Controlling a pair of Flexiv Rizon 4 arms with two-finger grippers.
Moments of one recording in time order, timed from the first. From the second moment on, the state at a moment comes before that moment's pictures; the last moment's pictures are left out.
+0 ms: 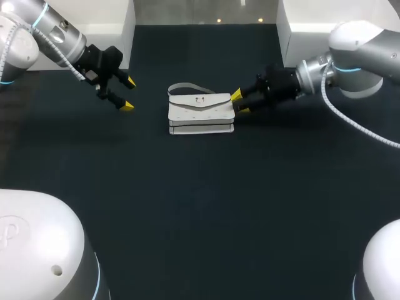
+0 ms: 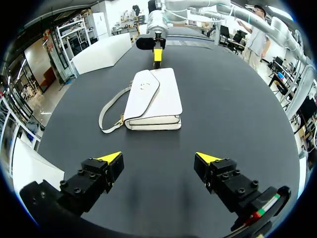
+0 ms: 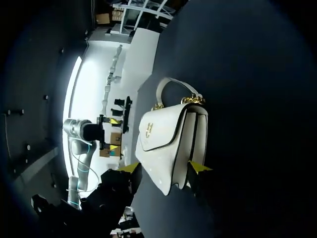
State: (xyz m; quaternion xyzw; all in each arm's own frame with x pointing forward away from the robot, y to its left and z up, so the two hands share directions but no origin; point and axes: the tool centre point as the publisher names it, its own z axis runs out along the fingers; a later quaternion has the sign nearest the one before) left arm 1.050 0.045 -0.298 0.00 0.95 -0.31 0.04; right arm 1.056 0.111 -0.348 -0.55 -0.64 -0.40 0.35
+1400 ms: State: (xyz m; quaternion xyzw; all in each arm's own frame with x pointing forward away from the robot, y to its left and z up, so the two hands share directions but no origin) left arm 1.054 0.044 -0.296 0.01 0.95 -0.31 0.05; right arm 1.010 0.131 -0.255 -0.35 -0.92 -0.14 -0.04
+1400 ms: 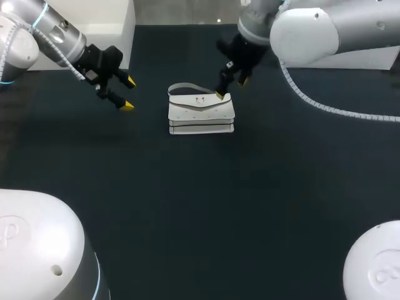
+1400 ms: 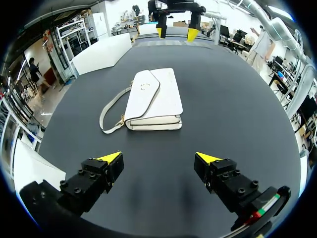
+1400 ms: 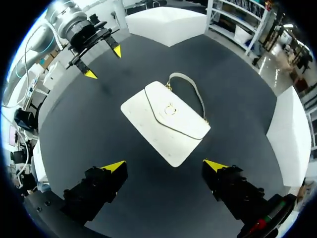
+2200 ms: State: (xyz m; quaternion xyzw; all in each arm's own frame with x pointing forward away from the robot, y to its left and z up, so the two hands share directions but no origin) left arm 1.049 -0.001 -0.260 0.20 0.91 -0.28 0.24; right arm 0.991 0.142 -0.265 -0.07 -0.96 -0.11 -0.24
